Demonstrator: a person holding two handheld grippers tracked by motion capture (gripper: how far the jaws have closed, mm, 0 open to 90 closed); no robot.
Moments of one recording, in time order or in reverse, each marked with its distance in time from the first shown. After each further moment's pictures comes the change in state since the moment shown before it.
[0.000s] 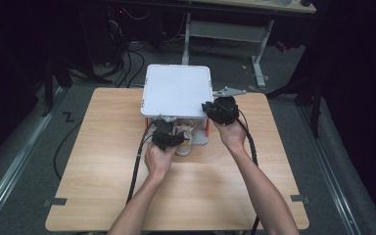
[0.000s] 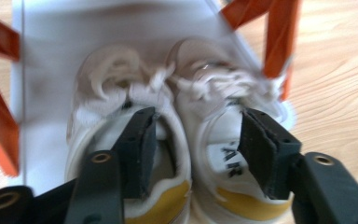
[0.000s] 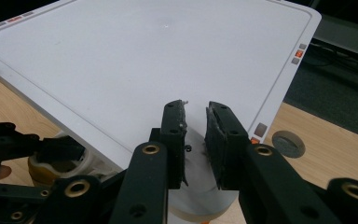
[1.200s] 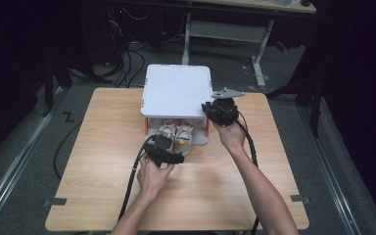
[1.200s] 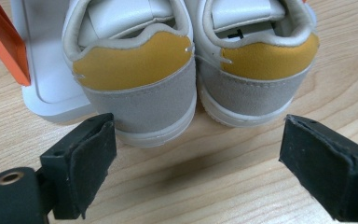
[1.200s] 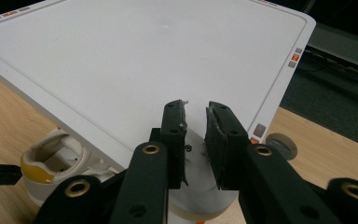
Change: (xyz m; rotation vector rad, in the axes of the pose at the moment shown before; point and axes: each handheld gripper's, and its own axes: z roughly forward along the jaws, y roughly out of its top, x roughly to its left) left arm -0.008 -0.042 -0.012 0.179 0.083 0.080; right arm 0.004 -0.002 -0.001 -0.010 -0.027 -0.033
